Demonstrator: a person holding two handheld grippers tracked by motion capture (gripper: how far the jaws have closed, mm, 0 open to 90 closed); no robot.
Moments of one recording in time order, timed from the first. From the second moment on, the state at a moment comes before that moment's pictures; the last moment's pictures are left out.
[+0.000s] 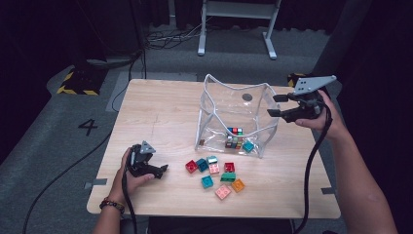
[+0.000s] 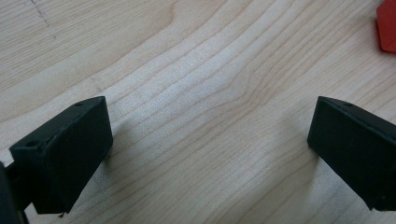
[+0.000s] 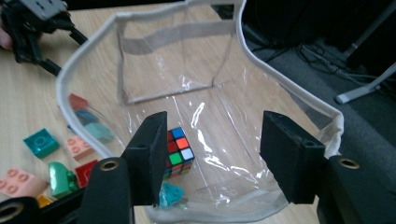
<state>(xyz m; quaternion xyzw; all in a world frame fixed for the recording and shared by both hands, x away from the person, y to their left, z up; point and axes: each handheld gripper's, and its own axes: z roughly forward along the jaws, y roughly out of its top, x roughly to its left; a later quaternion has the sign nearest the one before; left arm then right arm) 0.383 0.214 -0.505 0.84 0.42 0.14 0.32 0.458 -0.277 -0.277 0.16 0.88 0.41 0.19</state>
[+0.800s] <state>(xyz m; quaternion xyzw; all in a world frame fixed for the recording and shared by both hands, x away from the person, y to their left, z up) 0.383 0.214 -0.505 0.84 0.42 0.14 0.32 0.360 -0.271 -0.369 0.11 0.86 0.47 0.14</state>
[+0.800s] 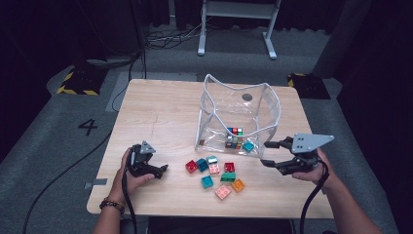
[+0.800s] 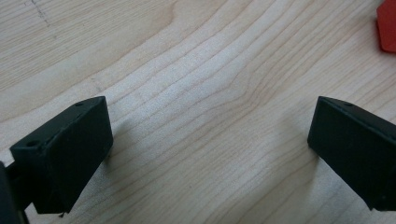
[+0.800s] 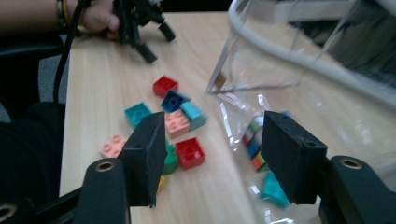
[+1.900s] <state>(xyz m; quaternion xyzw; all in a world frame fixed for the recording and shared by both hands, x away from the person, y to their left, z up) 0.383 0.214 -0.505 0.84 0.42 0.15 0.32 0.342 -0.212 -0.497 0.17 0.89 0.41 0.06</state>
